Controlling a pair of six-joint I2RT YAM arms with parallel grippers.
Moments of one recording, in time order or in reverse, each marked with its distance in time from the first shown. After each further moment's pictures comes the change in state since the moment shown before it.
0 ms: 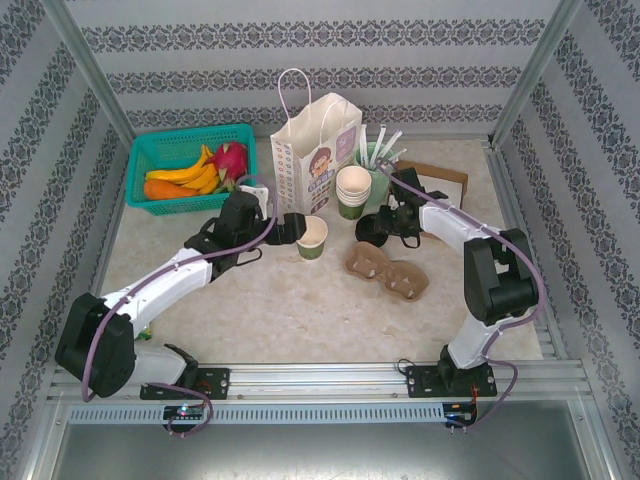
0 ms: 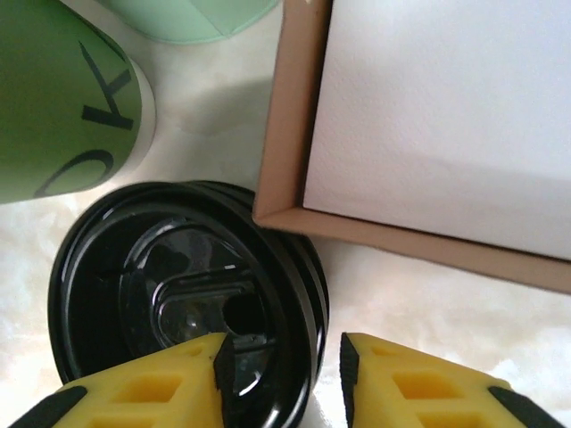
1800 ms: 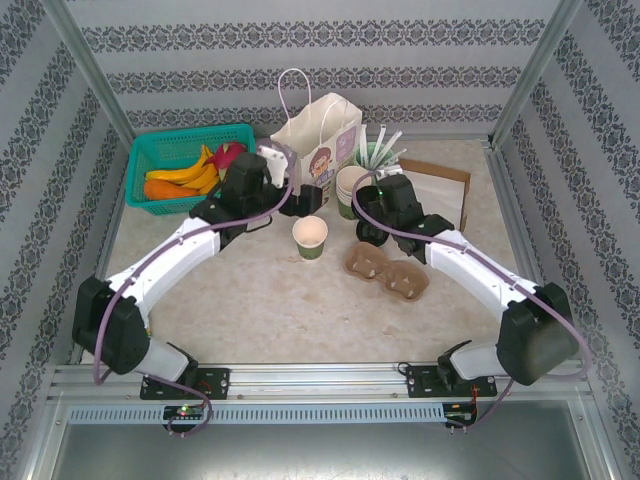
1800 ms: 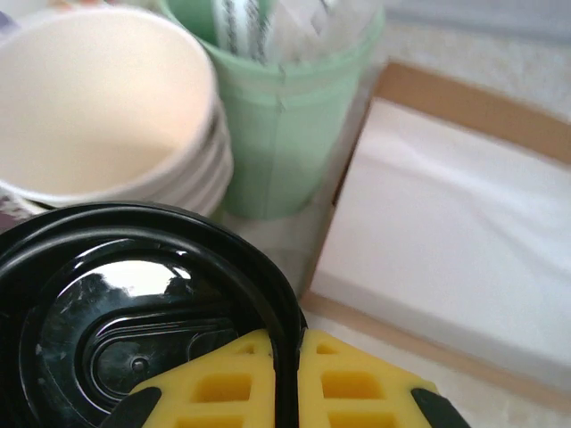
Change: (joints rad) left arm 0.000 0.167 0.405 -0.138 0.131 0.285; right arm 0.230 -0.364 -0.153 0.256 0.406 -0.311
